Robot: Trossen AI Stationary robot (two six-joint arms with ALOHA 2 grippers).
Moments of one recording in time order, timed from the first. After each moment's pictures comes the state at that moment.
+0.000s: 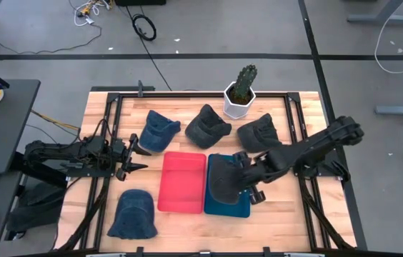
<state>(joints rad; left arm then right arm) -0.05 0.03 0.01 0.07 0.11 -0.12 0.40 1.57 1.38 -1.03 0.11 0.00</state>
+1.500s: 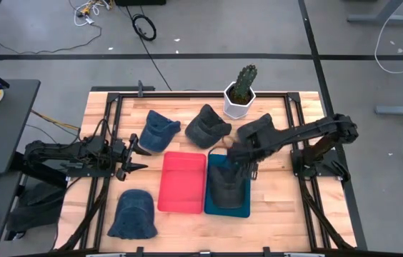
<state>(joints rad) -0.05 0.03 0.01 0.07 0.11 -0.12 0.17 1.61 1.38 -1.36 0.18 0.44</state>
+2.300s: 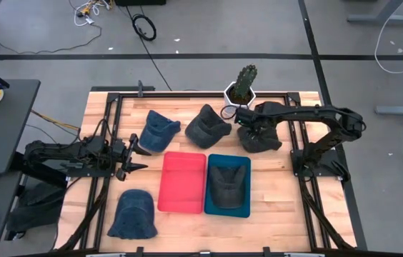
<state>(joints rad) -0.05 0.03 0.01 0.07 0.11 -0.12 -0.34 1.52 1.05 -1.07 0.18 0.43</state>
